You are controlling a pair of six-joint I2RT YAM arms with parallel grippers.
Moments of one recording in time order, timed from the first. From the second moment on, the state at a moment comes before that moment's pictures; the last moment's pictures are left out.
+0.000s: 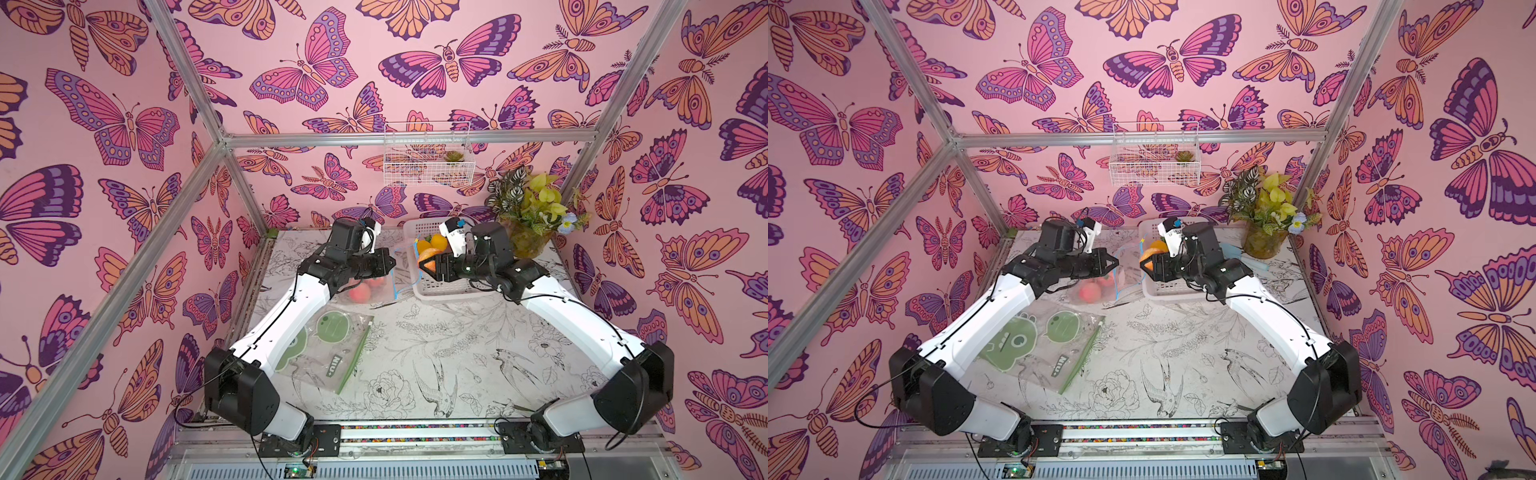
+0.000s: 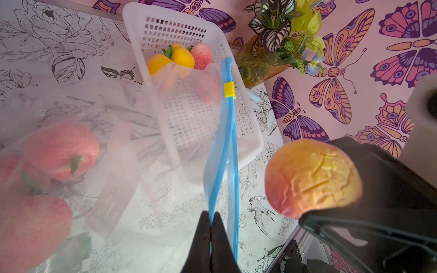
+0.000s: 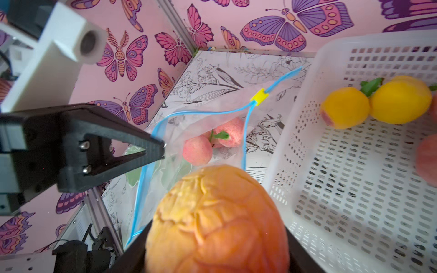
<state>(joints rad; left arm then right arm) -0.43 1.49 1.40 -0.55 0.41 -0.50 0.54 1.47 1.34 -0.42 -0.38 0.33</state>
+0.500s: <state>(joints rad) -0.43 1.49 1.40 -0.54 0.46 -0.50 0.62 1.62 1.42 -0.43 -0.35 0.32</state>
